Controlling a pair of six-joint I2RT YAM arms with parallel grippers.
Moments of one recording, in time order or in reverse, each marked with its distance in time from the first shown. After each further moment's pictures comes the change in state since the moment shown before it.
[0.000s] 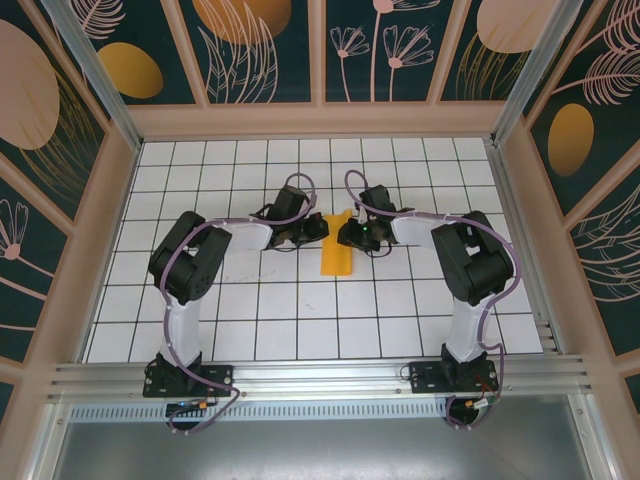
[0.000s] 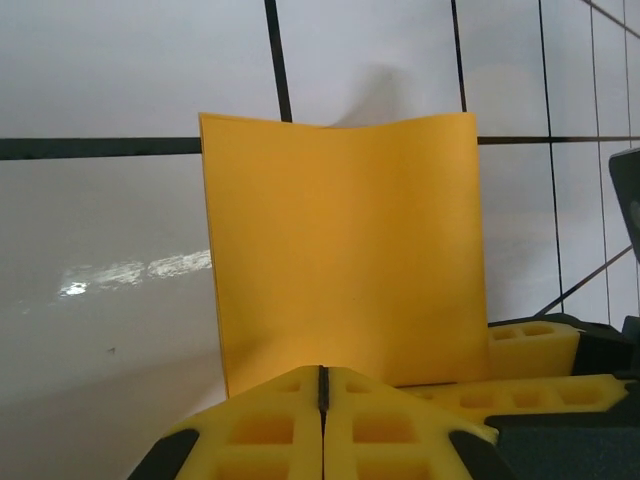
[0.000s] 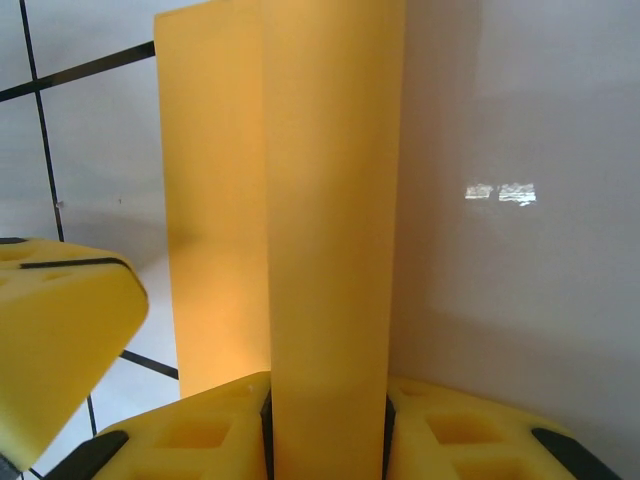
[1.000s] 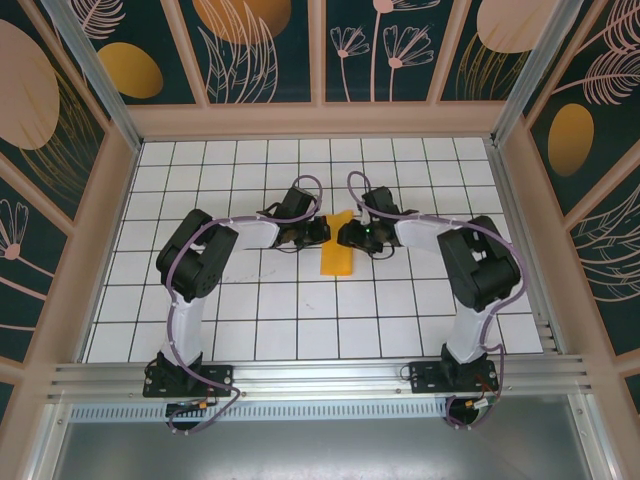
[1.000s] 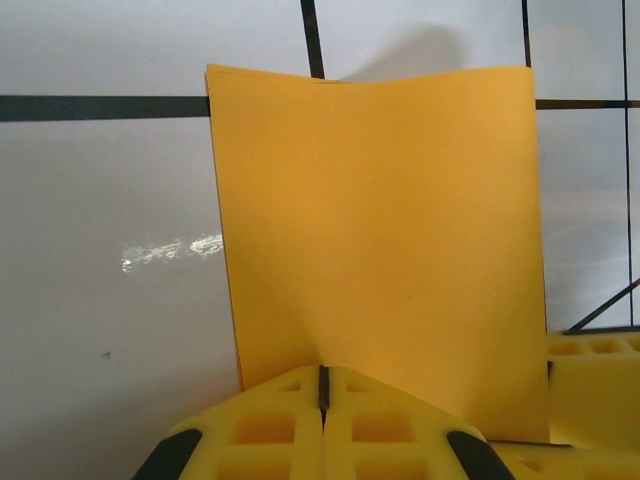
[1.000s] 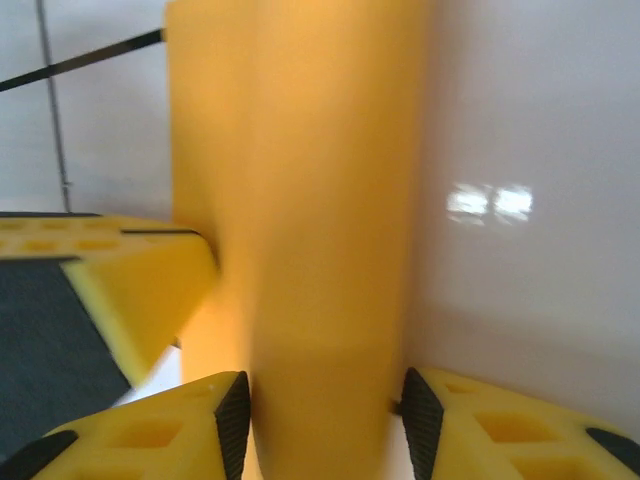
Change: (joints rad) left arm -0.018 0.044 0.062 -0.110 -0.051 0.045; right arm -0.006 -0.103 -0.059 -0.024 0.026 -0.010
